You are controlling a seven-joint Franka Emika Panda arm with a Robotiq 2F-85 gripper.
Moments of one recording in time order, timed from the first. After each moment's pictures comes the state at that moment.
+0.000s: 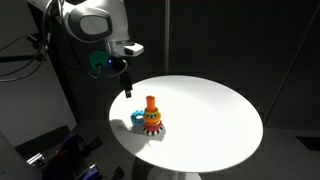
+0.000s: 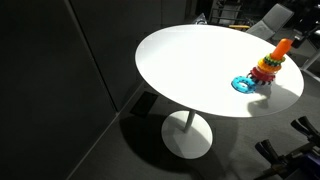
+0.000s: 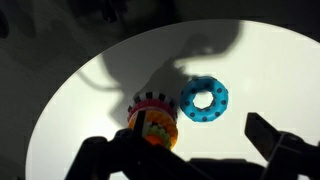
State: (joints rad) arm -0.08 -0.28 0.00 -2.58 0.02 2.30 0.23
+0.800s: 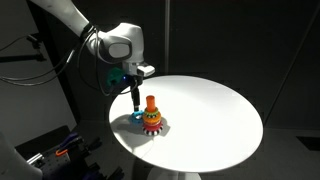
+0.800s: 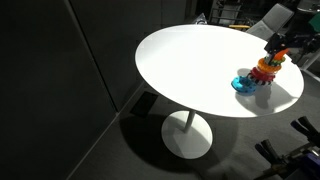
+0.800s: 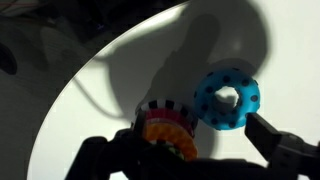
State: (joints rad) arm -0.08 0.02 0.00 -2.46 -0.02 2.40 0.45
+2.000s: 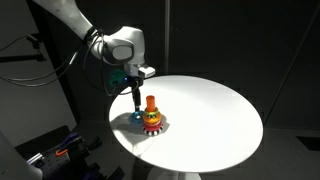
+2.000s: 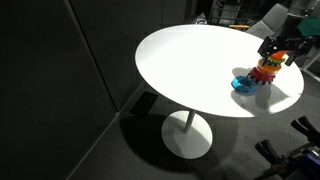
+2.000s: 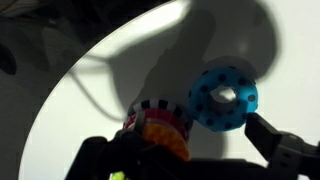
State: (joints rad) arm -0.04 0.08 -0.02 -2.43 -0.03 2.41 0.48
